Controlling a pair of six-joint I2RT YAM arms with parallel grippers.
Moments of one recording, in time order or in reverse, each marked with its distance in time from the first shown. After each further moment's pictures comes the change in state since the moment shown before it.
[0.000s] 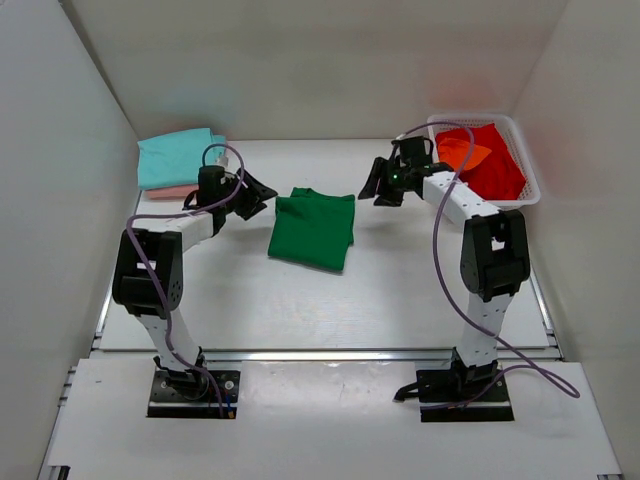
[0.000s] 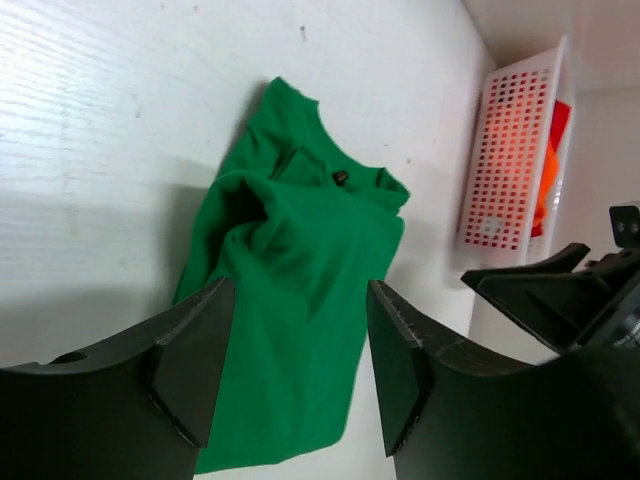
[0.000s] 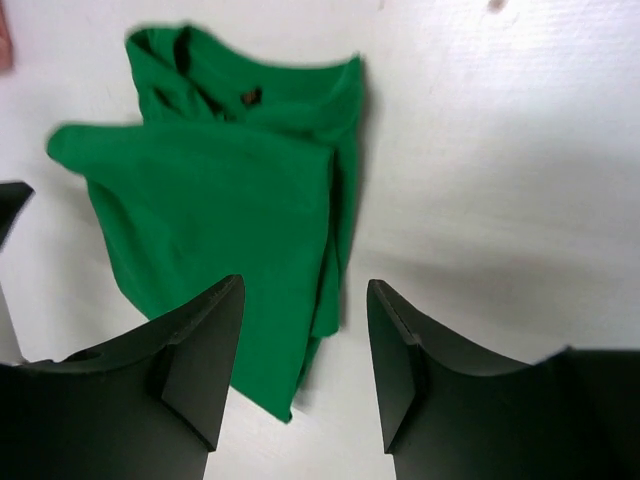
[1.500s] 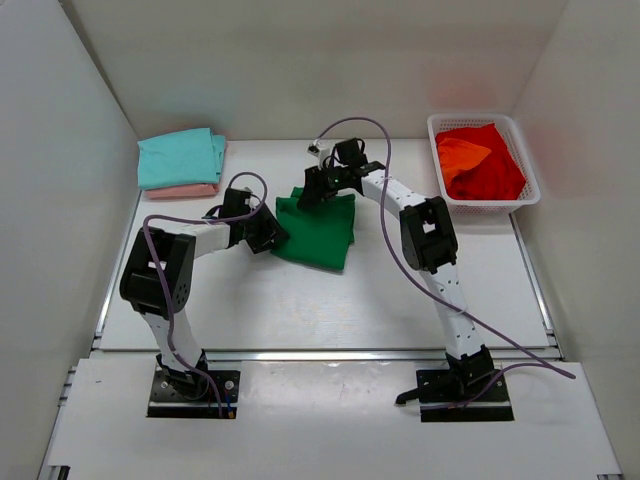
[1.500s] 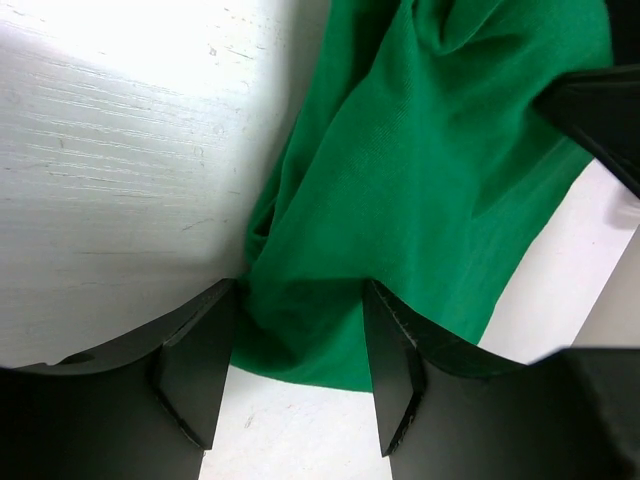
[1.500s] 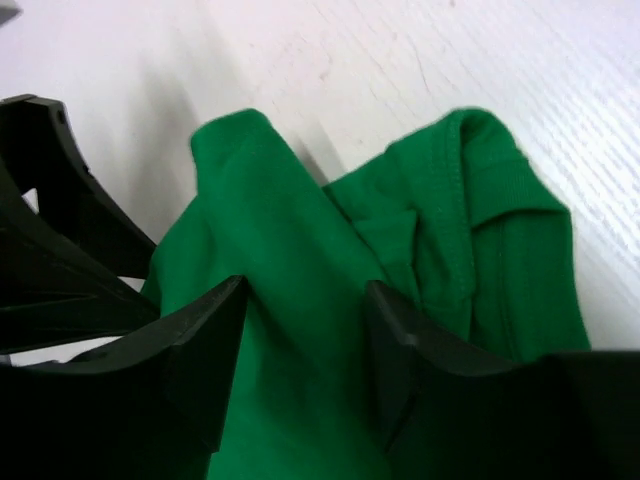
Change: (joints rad) left arm -0.134 0.000 -0.094 -0.262 -0.111 0.125; right arm 0.203 0.554 0.559 0.092 -0.448 -0.414
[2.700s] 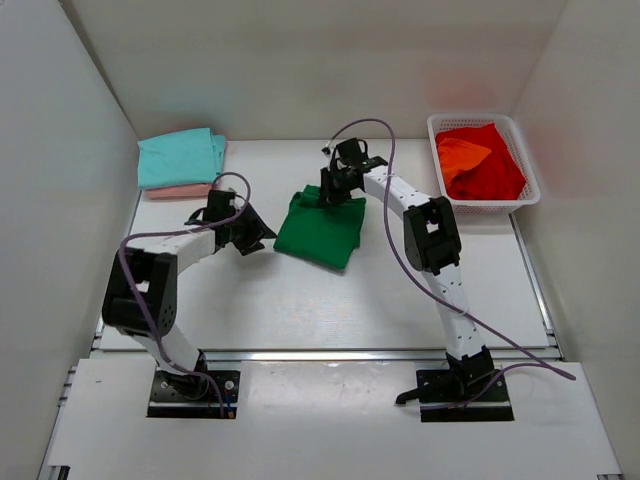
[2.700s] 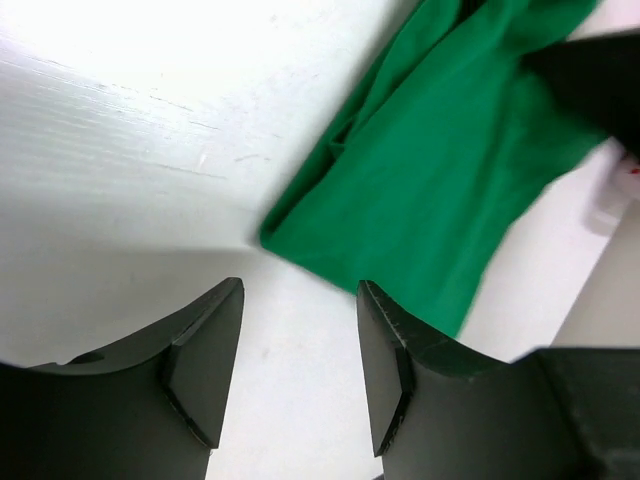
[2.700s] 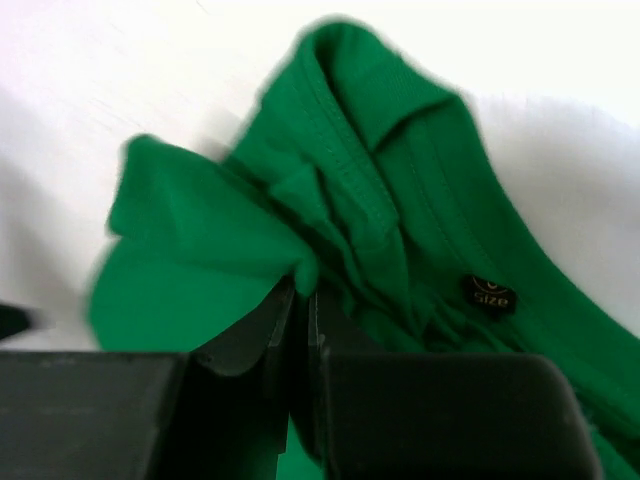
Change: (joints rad) left arm 0.045 -0.145 -0.070 -0.080 0.005 -0.014; right arm 0.009 -0.034 0.020 -0.223 0.358 0.176
